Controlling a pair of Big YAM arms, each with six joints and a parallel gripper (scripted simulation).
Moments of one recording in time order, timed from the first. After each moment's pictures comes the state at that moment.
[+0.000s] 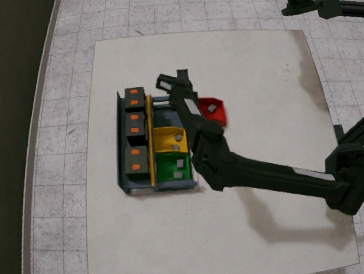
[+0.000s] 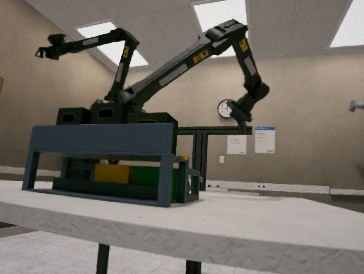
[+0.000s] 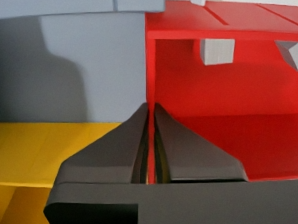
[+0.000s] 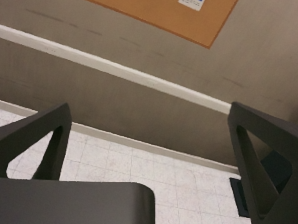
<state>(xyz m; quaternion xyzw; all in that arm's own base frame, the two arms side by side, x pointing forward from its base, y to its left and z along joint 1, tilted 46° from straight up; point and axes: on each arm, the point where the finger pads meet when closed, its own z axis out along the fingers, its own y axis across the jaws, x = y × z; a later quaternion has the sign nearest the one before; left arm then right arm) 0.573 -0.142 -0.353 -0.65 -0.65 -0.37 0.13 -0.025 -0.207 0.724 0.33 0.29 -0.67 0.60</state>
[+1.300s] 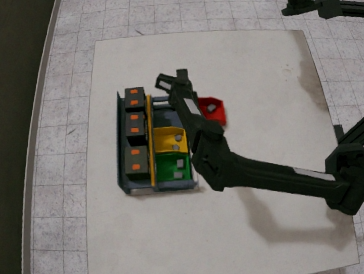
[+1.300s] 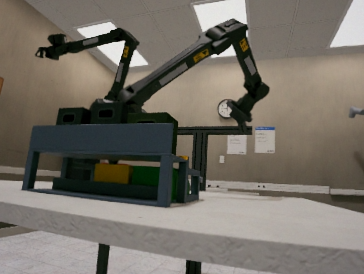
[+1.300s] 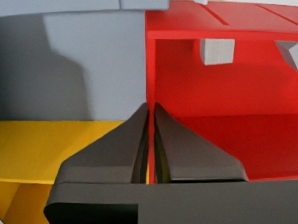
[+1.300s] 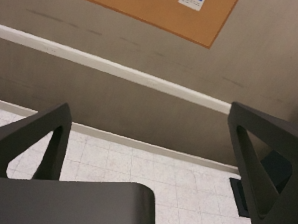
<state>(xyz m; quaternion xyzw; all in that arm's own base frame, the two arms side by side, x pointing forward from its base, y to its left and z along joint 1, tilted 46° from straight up) 0.574 -0.144 -0.350 -0.65 -0.65 -0.37 0.13 -0.025 -0.207 0.724 0.33 0.29 -0.67 0.60</state>
